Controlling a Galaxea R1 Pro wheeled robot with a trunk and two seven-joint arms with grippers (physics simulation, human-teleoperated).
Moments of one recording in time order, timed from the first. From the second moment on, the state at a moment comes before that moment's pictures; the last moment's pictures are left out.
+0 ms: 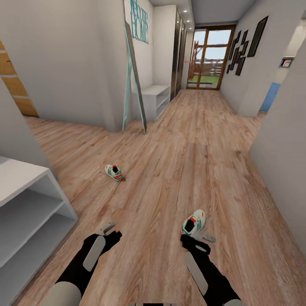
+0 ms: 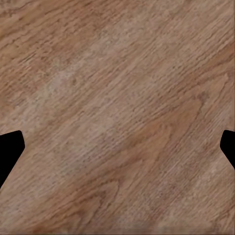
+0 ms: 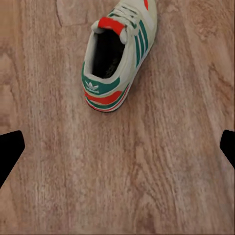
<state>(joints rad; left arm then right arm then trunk) -0.53 -0.07 0.00 -0.83 0.69 0.50 0.43 -0.43 0.12 0.20 -0.88 -0.45 0.24 -0.60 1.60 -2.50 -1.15</state>
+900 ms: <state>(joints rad) -0.47 -0.07 -0.08 -0.82 0.62 0.50 0.43 -0.42 0.10 0.19 -0.90 -0.46 0.50 -0.47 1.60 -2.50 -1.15</state>
